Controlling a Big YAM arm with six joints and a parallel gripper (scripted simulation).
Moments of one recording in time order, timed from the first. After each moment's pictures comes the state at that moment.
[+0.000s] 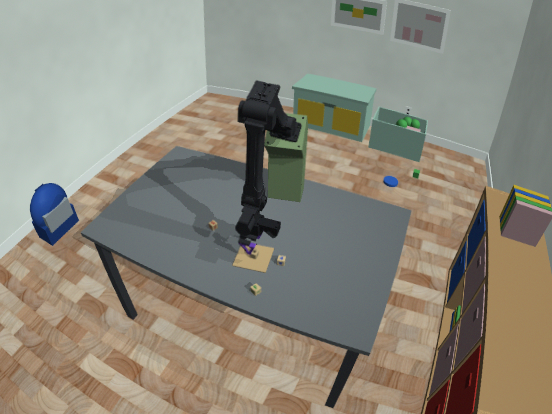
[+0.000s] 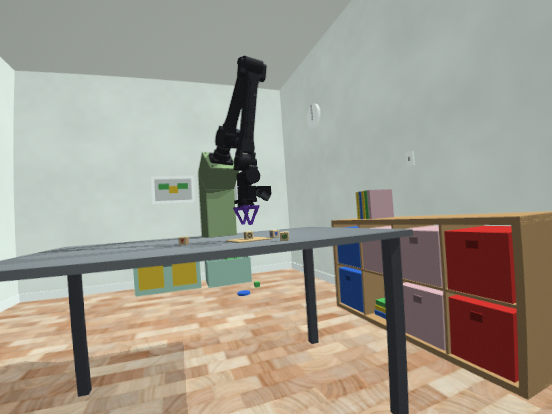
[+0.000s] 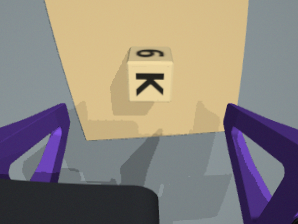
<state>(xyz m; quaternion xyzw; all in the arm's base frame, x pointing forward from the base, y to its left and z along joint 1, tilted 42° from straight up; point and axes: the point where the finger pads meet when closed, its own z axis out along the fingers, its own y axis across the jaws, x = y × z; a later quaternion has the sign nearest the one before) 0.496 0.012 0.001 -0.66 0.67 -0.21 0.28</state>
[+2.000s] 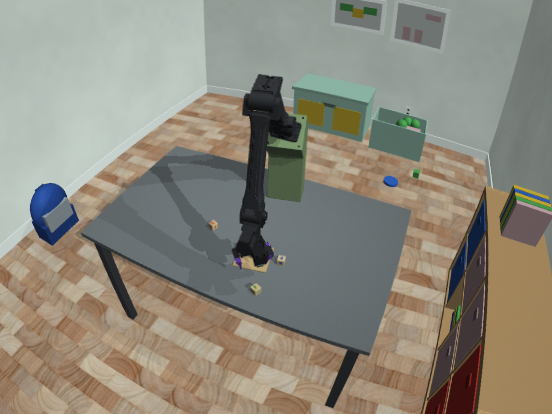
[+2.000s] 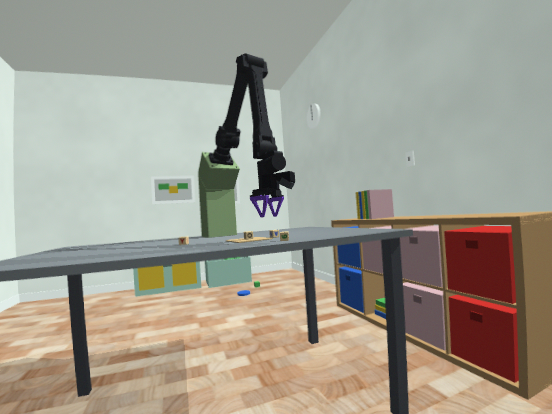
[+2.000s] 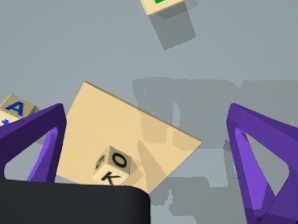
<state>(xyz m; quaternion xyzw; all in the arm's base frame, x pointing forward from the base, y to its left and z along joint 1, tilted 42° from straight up) 0.566 0.051 0.102 -0.30 0.88 -0.07 0.36</state>
